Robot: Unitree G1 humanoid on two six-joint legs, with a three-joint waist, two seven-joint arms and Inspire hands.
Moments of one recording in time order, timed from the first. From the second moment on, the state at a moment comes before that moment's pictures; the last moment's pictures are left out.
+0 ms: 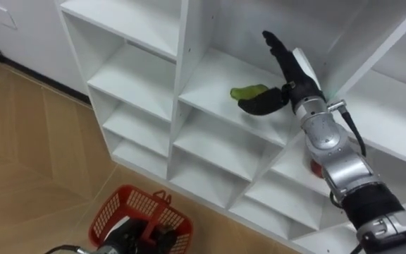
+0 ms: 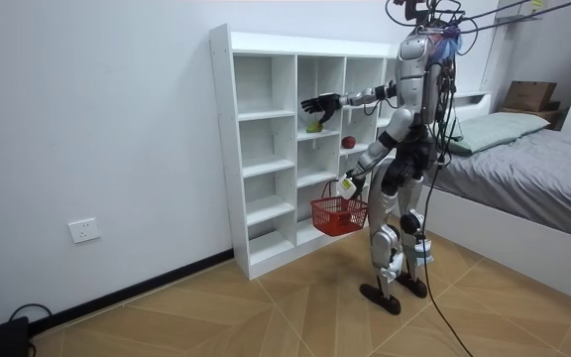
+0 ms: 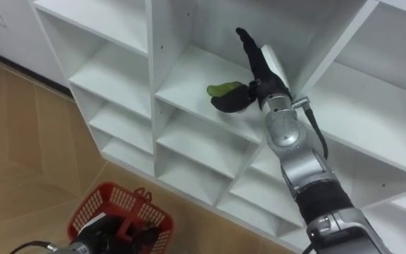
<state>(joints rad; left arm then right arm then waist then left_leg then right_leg) 0.01 0.22 -0.14 0.83 0.15 0.02 -0.20 -0.50 -0.30 0.25 0.62 -0.12 -0.09 -0.12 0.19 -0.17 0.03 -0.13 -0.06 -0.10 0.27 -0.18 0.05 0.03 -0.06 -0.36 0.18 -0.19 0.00</state>
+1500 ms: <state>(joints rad) 0.00 0.22 -0.19 0.85 0.12 0.02 -0.20 -0.59 -0.31 0.29 0.87 -0.17 -0.10 -0.14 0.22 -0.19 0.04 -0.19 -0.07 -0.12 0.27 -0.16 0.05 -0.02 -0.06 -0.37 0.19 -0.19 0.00</state>
